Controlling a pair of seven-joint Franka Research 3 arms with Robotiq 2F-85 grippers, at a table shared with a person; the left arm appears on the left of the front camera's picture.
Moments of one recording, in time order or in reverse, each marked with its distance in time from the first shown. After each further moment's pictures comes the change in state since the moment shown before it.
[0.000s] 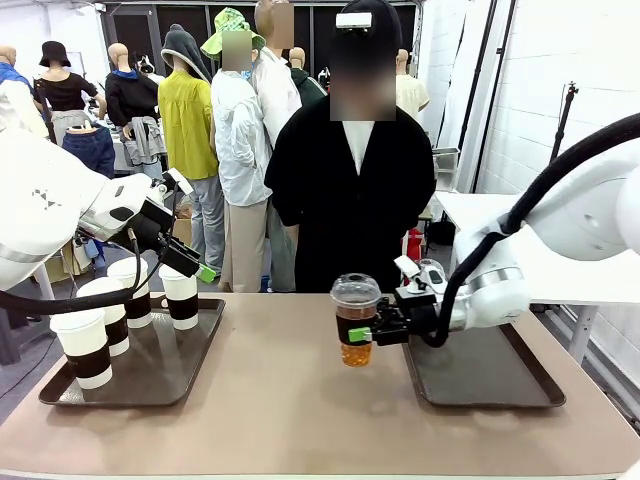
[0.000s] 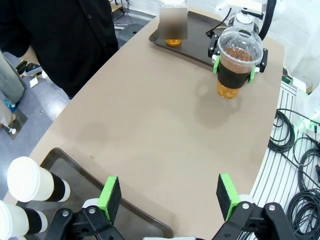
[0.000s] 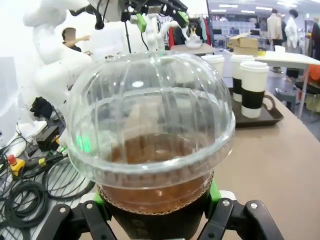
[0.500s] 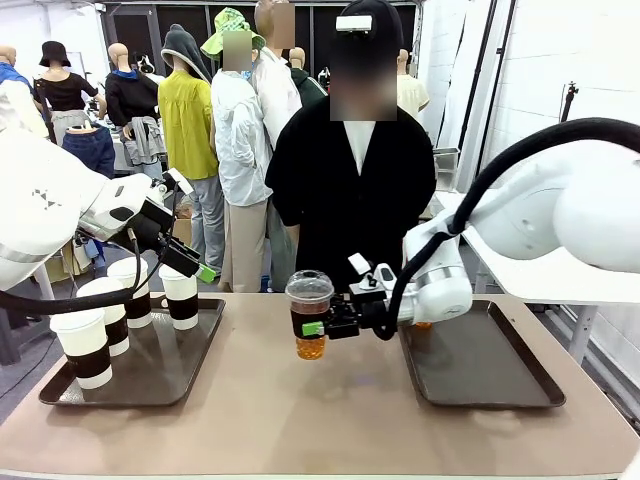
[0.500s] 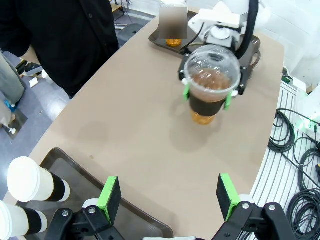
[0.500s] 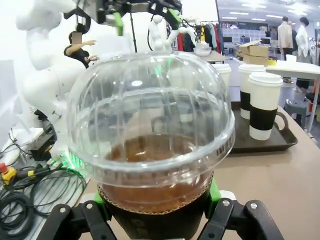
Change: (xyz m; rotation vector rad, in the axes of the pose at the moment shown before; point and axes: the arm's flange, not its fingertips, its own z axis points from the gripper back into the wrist) left arm 0.000 0.000 0.000 0.000 0.000 0.000; right arm 0.007 -0.041 -0.088 0.066 -0.044 0.015
